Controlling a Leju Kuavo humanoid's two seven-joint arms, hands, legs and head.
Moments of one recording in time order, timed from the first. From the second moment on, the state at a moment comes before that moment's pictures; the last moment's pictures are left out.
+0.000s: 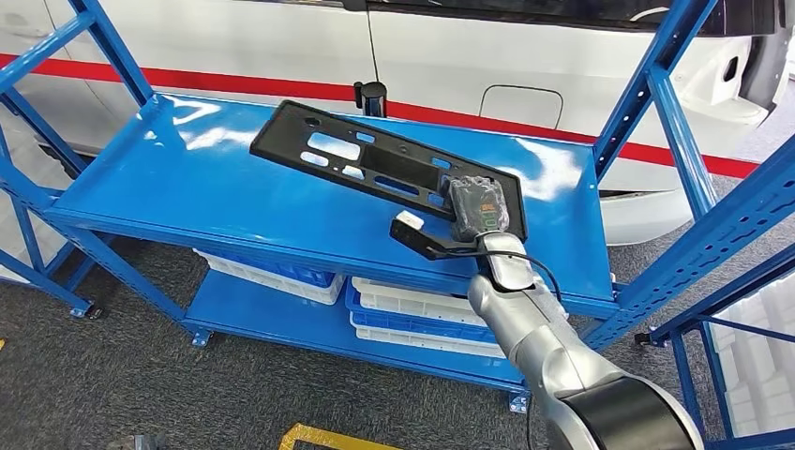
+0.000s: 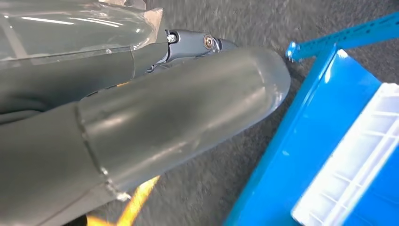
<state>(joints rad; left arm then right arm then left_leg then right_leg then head) -0.15 -0.02 0.42 -0.21 0.04 0.06 -0.69 -0.85 0.19 0.29 -0.46 1.32 -0.44 -0.02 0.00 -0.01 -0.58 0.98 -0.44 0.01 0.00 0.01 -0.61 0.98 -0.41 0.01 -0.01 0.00</state>
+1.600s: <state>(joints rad) -0.17 -0.04 0.27 -0.21 0.12 0.08 -0.68 -0.62 0.13 0.38 -1.29 0.35 -0.15 -0.26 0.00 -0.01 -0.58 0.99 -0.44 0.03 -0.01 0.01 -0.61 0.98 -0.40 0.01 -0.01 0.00</state>
